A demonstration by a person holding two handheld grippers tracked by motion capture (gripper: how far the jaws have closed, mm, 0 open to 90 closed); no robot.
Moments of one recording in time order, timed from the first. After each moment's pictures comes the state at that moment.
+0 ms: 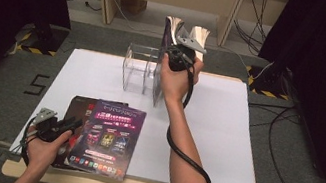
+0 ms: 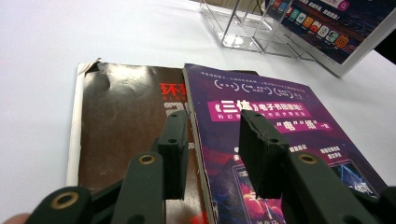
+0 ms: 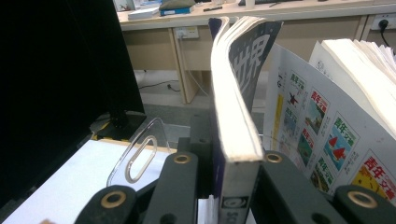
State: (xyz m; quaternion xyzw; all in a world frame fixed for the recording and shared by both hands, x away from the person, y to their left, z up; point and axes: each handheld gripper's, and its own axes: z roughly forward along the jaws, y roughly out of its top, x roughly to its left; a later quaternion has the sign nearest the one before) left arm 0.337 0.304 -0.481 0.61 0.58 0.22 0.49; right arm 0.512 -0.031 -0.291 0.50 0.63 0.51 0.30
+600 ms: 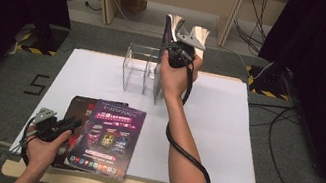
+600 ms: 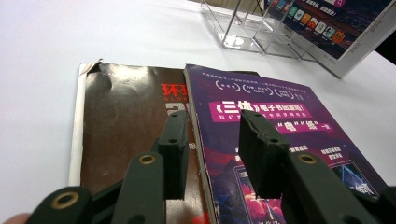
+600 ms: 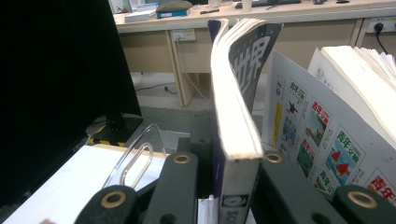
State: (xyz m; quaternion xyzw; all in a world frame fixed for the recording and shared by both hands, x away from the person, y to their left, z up) left arm 0.337 0.305 -0.481 0.61 0.58 0.22 0.49; right arm 0.521 -0.029 -0.289 0.50 0.63 0.51 0.31
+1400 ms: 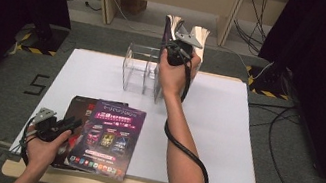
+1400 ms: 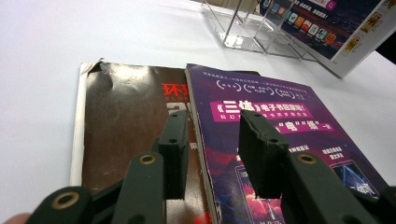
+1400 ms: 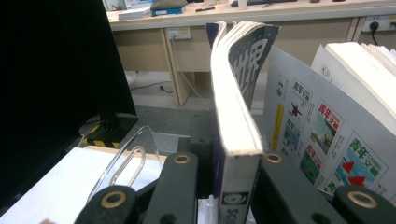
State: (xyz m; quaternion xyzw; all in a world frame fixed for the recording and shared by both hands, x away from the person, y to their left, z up) left arm 0.337 0.306 -0.481 0.61 0.58 0.22 0.49; right arm 0.536 -0.024 -0.296 0.50 0.63 0.50 0.31
